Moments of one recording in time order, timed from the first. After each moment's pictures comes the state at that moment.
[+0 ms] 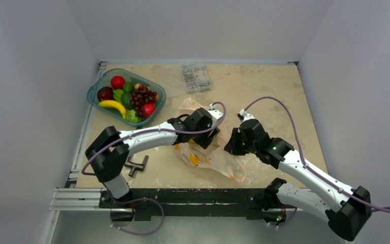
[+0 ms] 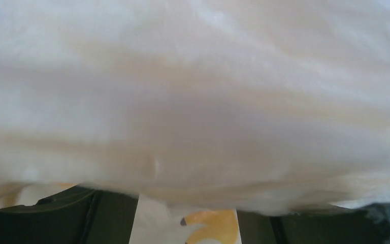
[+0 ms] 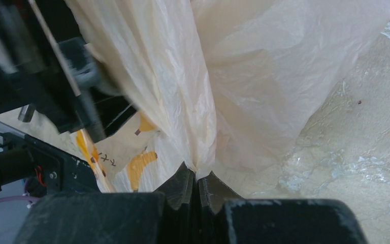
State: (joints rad) left arm -0.94 1.65 1.12 -0.33 -0.06 -0.15; right arm 0.71 0.91 0.70 -0.57 0.01 0.70
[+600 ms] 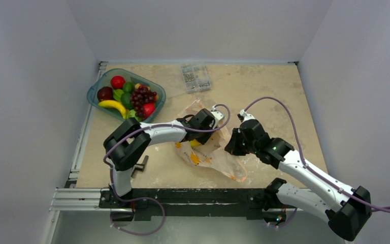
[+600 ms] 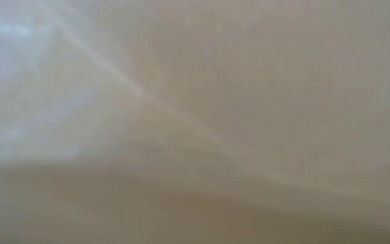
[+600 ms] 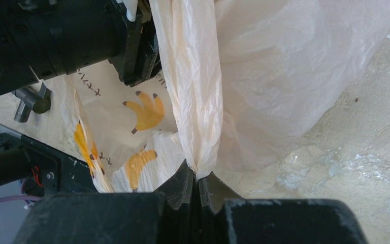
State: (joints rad) left arm -0.89 1.89 1.16 -0.18 -0.09 -0.07; right arm 0.71 0.91 0.70 -0.58 0.02 0.70
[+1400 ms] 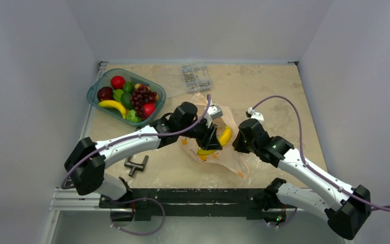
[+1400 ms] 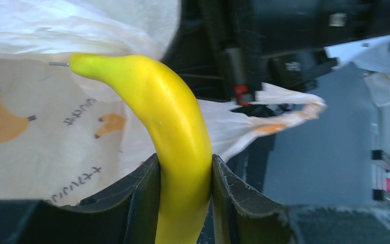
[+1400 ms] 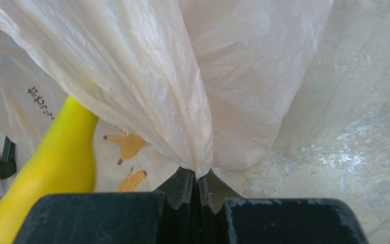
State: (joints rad) left arm -0.89 1.49 1.02 -0.07 0.52 -0.27; right arm 0.71 0.93 0.72 -0.64 0.23 0.78
